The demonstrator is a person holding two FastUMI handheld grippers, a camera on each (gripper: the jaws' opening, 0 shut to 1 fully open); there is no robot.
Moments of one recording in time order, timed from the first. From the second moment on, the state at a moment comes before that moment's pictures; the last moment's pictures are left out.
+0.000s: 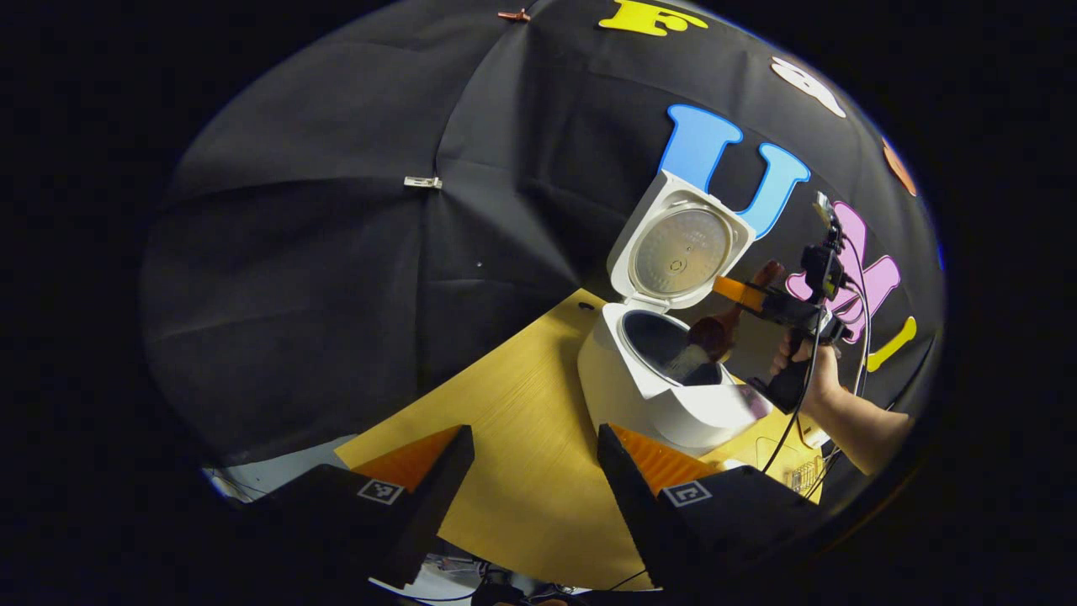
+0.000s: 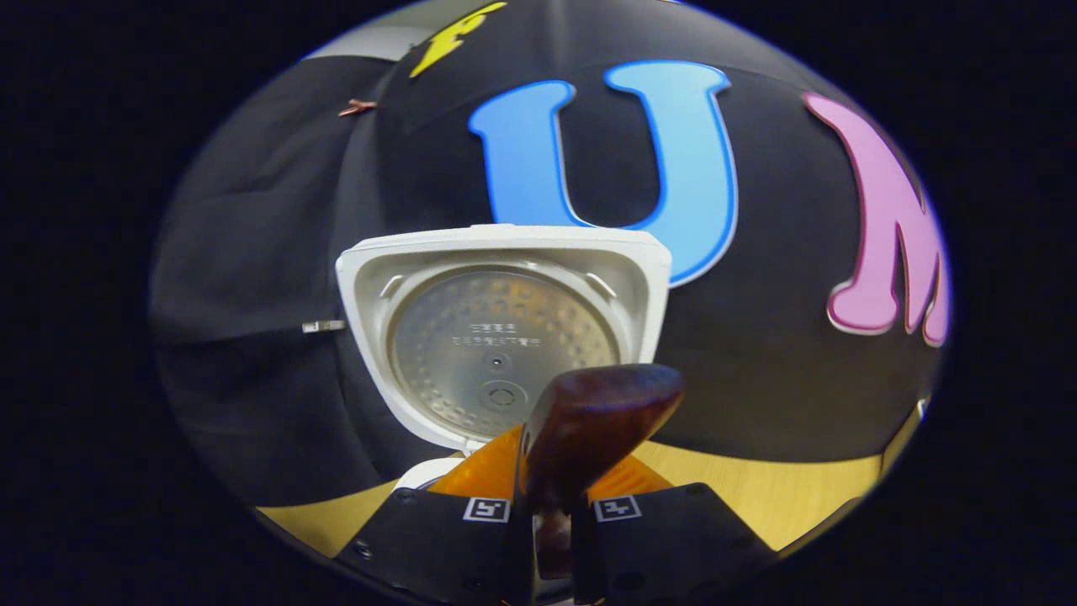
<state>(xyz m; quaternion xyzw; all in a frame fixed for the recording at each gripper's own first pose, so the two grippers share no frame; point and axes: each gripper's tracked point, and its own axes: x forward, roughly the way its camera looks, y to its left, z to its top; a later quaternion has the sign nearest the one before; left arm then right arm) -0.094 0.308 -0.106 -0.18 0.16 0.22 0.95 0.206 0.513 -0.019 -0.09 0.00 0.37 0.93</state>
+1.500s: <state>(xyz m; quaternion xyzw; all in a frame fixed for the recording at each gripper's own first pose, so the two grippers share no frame) -0.036 0.220 -0.043 -0.13 0.12 0.16 0.97 0.192 0.415 0.047 0.08 0.06 0.33 0.94</state>
